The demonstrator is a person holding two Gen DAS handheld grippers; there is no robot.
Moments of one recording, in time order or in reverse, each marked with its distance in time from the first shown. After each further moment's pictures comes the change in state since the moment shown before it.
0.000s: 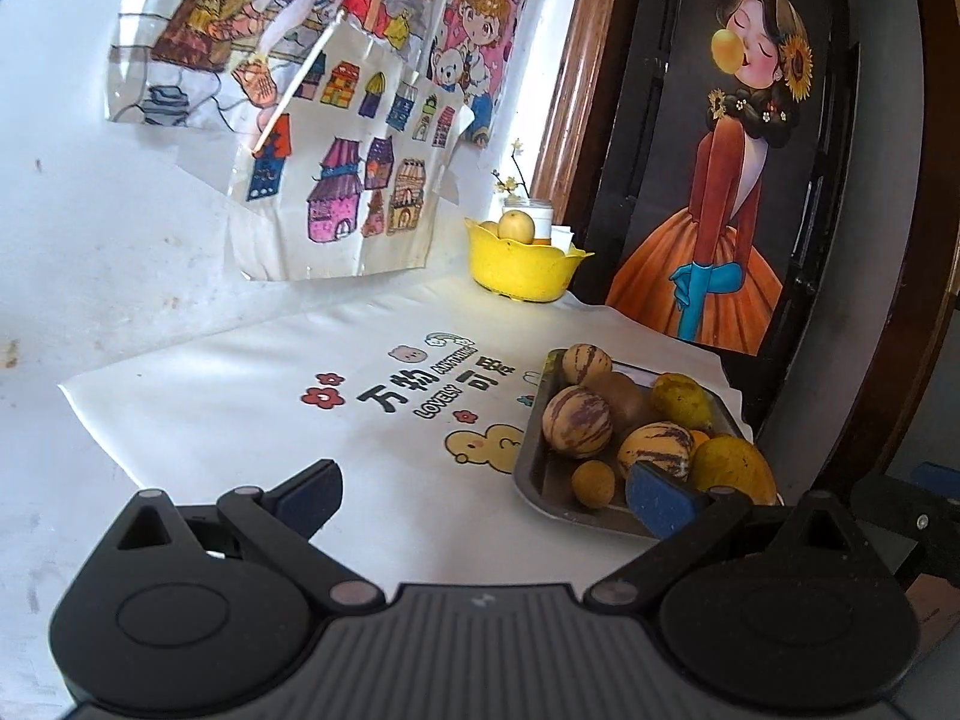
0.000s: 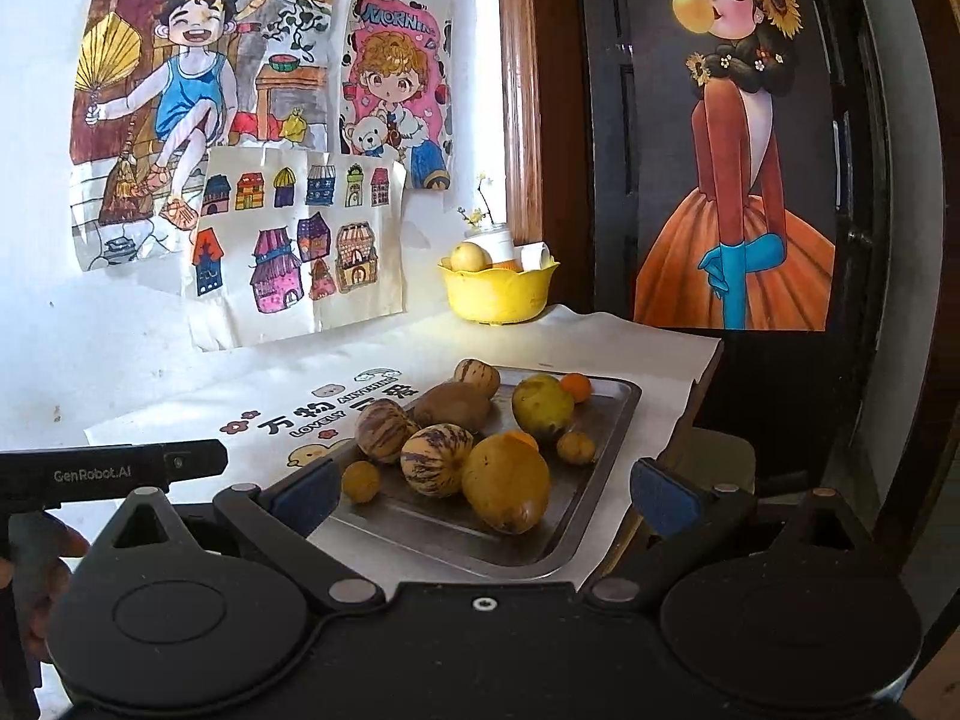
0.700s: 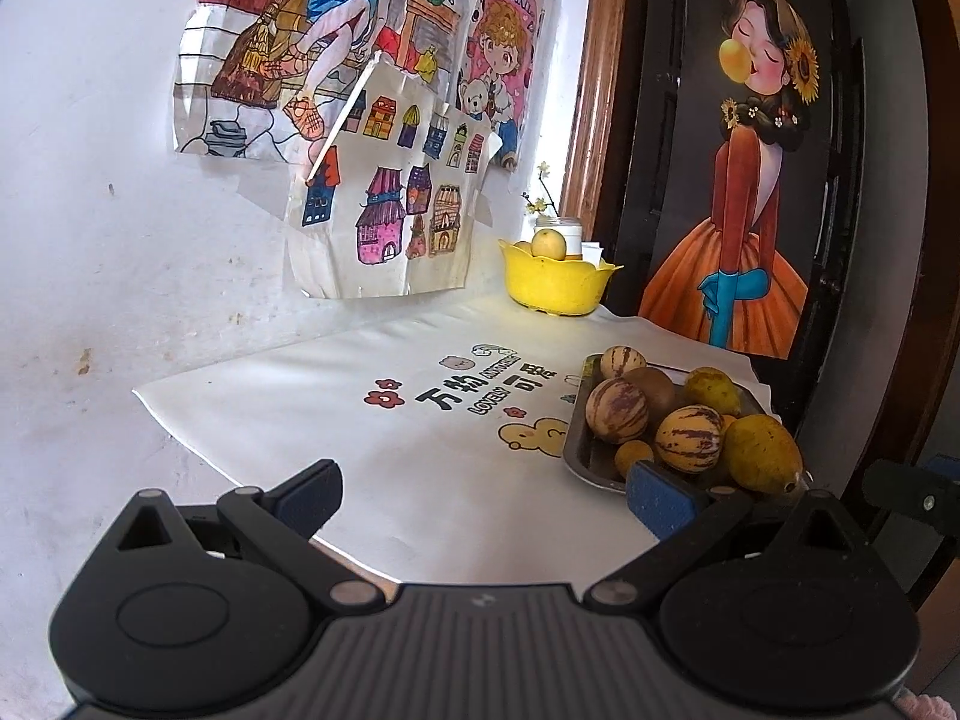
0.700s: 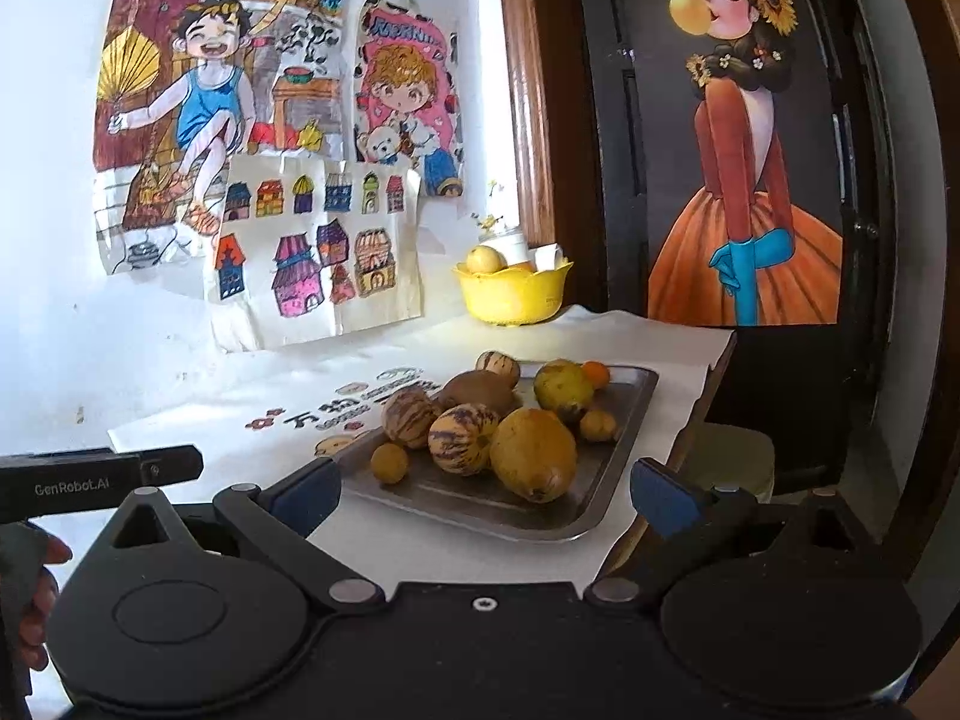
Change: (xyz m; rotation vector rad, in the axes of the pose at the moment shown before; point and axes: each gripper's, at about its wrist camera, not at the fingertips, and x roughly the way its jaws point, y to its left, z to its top) left arm -0.032 0.009 -0.019 0.043 -0.058 0.075; right arm -0.011 0.008 -0.025 0.027 -0.026 0.032
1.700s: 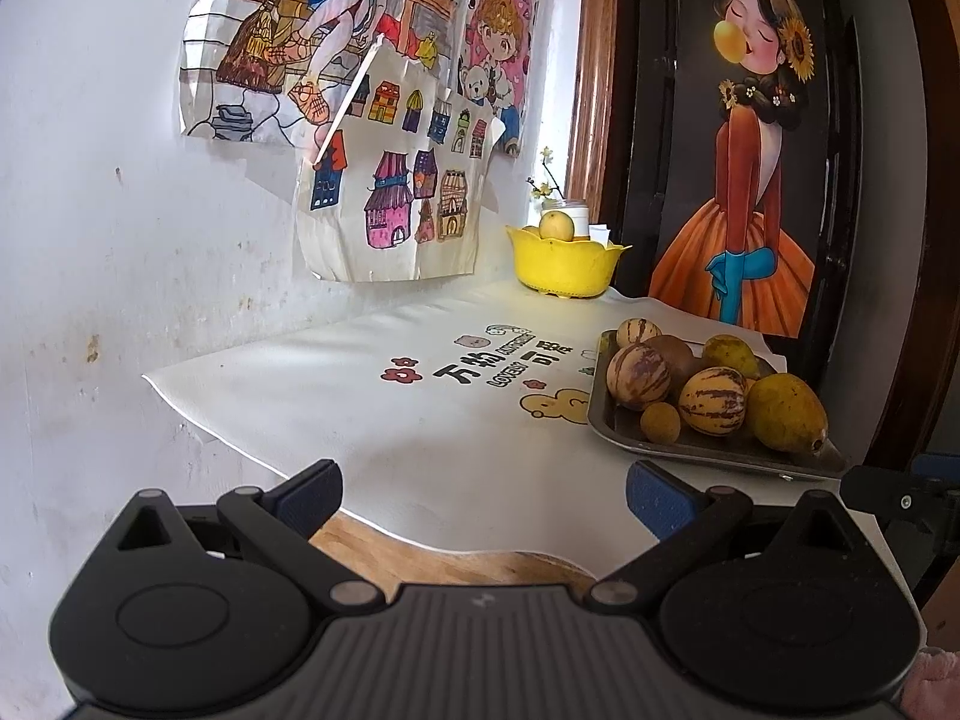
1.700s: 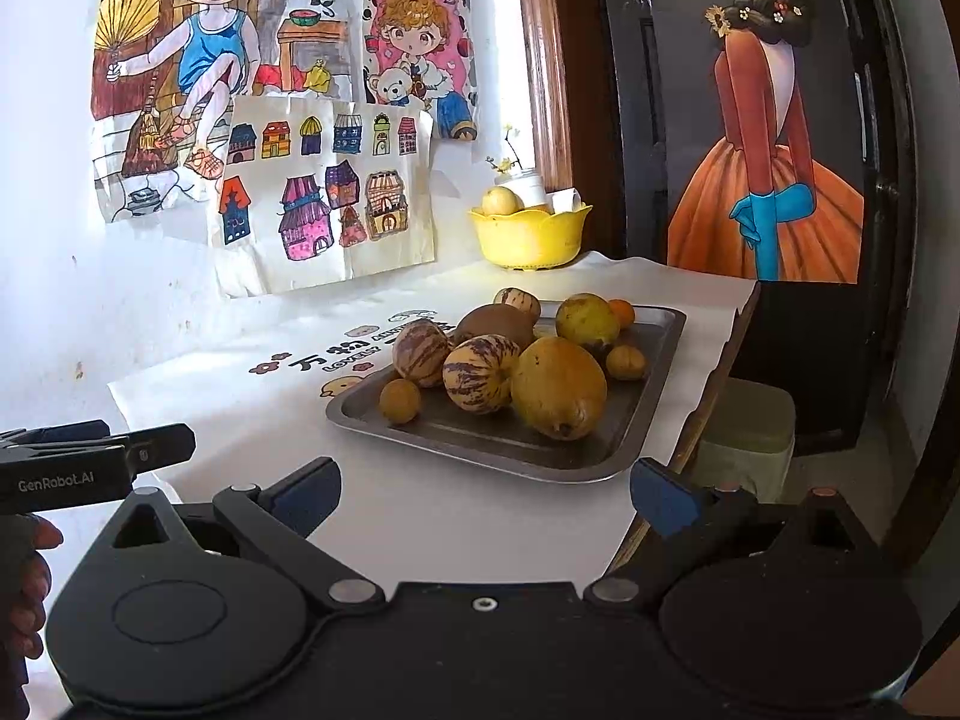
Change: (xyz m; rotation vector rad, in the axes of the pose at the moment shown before) left arm 0.004 0.007 -0.020 0.039 0.006 0.019; right arm 0.025 0.005 -0.017 0.002 0.089 0.022
